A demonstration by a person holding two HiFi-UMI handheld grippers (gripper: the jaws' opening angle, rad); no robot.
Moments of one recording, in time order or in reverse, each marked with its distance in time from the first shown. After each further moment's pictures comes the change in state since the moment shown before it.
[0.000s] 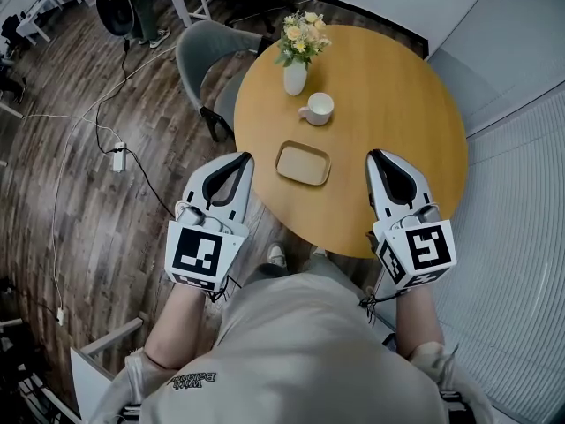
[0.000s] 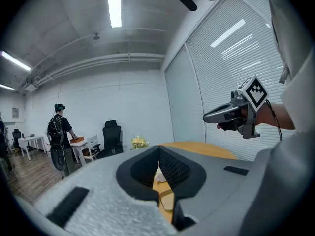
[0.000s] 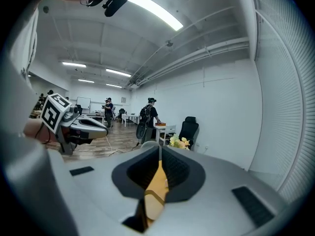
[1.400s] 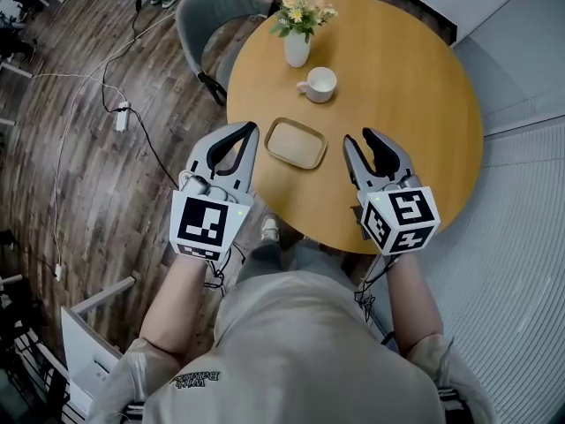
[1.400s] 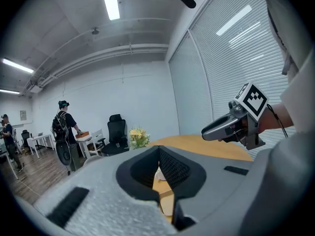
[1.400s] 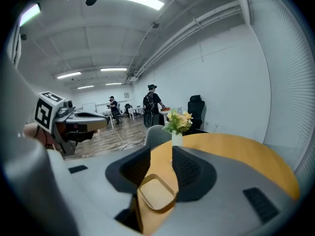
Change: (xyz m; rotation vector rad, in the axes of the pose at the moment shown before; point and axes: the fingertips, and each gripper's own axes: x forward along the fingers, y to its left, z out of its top) left arm 0.074 -0.022 -0.026 0.003 0.082 0.082; right arm 0.060 -0.044 -0.095 0.168 0.168 0.138
